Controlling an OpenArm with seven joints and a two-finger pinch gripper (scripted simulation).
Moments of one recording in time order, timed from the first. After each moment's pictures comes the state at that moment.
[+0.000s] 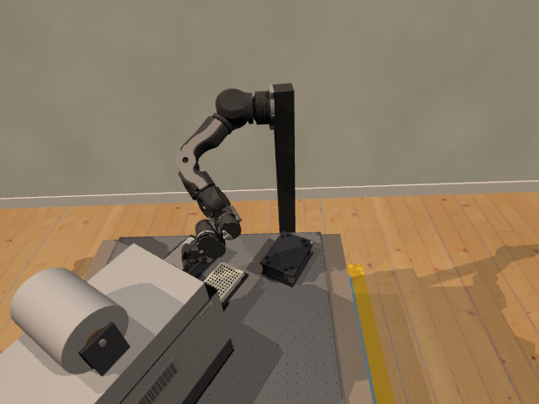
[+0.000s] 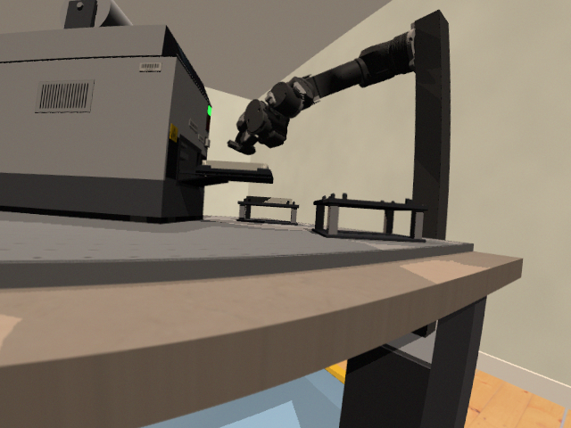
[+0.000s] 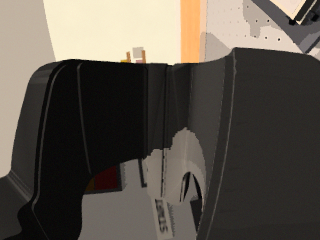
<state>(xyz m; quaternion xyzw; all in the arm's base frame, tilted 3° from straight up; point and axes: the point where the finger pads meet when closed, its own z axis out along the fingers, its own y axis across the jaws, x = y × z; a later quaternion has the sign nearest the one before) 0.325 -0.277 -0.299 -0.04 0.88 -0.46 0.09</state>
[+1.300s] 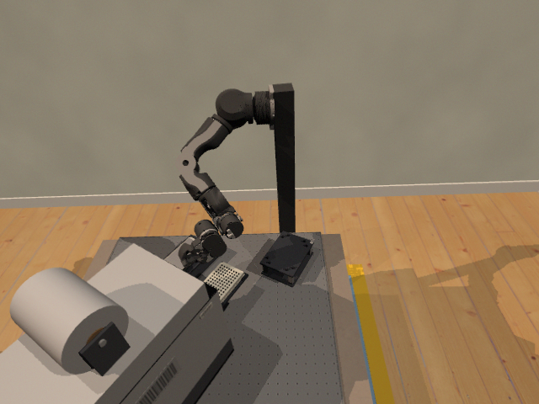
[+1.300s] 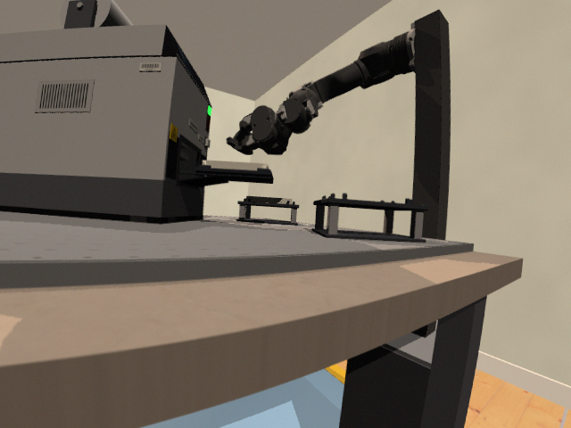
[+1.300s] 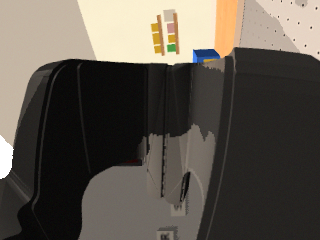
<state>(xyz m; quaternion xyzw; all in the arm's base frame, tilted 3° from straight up) 0.330 -0.281 -0.293 -0.12 0.82 -0.54 0.16</state>
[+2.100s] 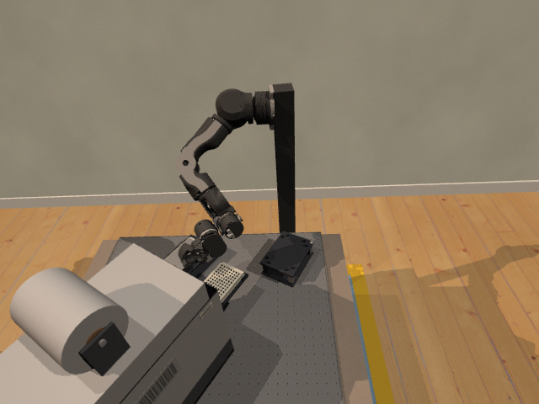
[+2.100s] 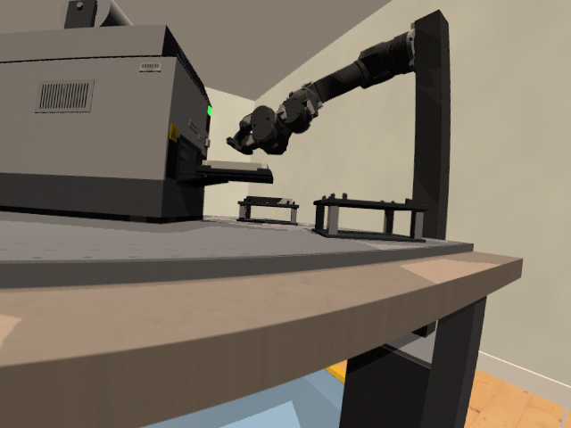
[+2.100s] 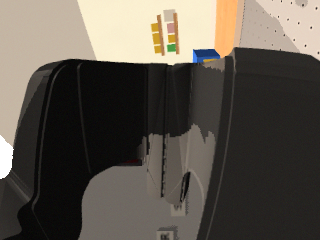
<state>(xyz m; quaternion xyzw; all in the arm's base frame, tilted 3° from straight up) 0.330 -0.281 -0.293 -0.12 0.82 -0.54 0.16</state>
